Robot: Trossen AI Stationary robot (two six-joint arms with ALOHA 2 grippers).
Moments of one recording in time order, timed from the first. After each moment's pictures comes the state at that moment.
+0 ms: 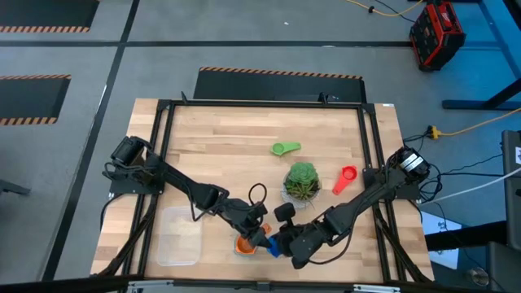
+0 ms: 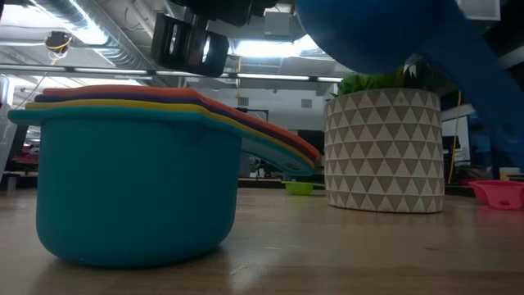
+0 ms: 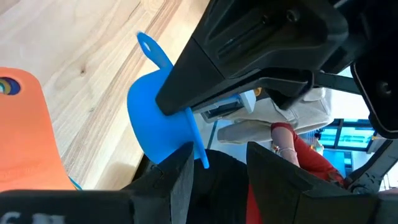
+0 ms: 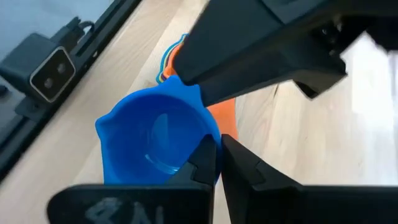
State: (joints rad) left arm -0.41 1.79 1.10 0.32 0.16 -1.34; right arm 0.62 1.82 1.33 -0.37 0.40 0.02
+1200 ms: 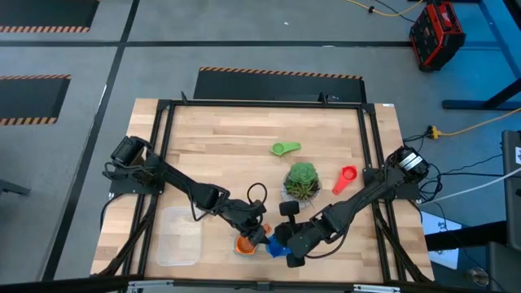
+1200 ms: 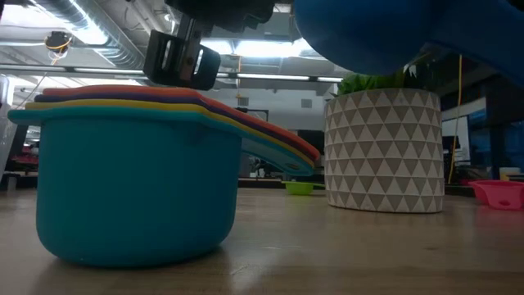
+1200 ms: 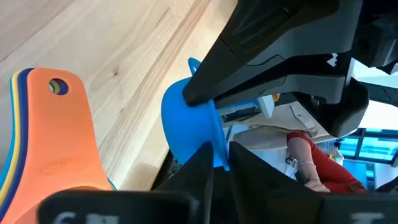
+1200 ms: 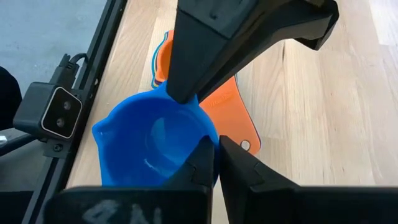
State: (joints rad) left arm -0.41 1.79 1.10 0.25 0.12 -1.33; right arm 0.59 1.82 1.33 -0.39 0.36 0.36
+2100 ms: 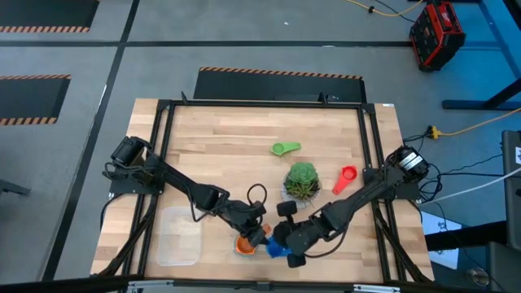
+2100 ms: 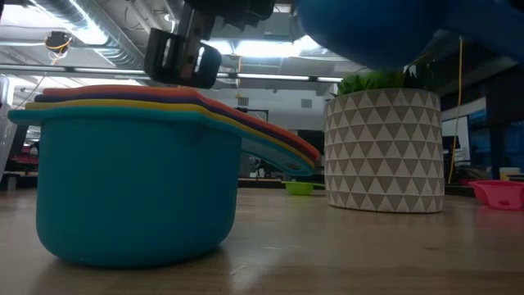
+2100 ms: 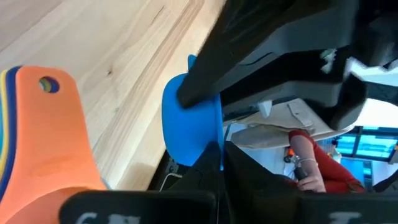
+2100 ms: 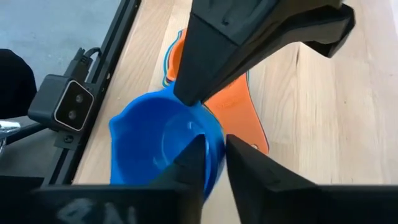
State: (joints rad) left arm -0.41 1.79 1.10 0.26 0.12 -1.33; right arm 0.59 1.82 1.33 -0.38 0.28 0.30
